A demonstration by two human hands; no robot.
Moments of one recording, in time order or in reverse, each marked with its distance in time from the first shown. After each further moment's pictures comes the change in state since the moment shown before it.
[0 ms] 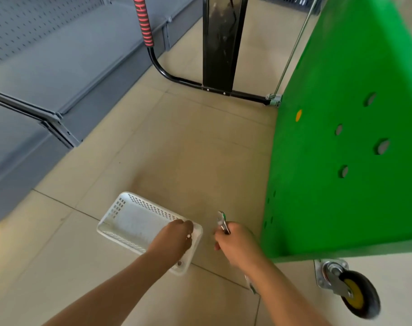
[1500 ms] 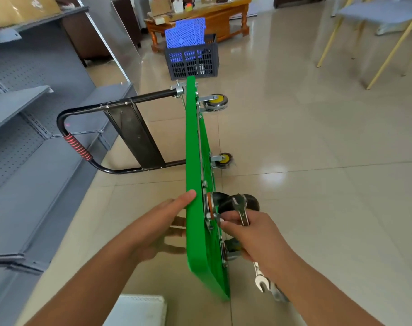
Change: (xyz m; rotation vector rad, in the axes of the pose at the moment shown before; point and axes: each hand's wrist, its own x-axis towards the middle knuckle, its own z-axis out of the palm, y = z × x) left_hand -0.033 0.294 -0.258 -0.836 -0.355 -0.157; right_hand -0.139 -0.006 -0.253 0.743 0.333 -0.166
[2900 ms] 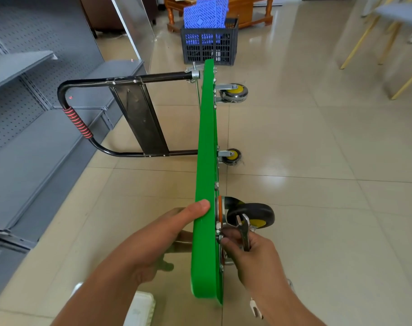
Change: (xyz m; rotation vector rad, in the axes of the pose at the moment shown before) left_hand 0.013 -0.021 0.001 -0.027 -0.063 -0.027; right_hand 0.016 0.035 0.025 -0.026 -0.007 -0.069
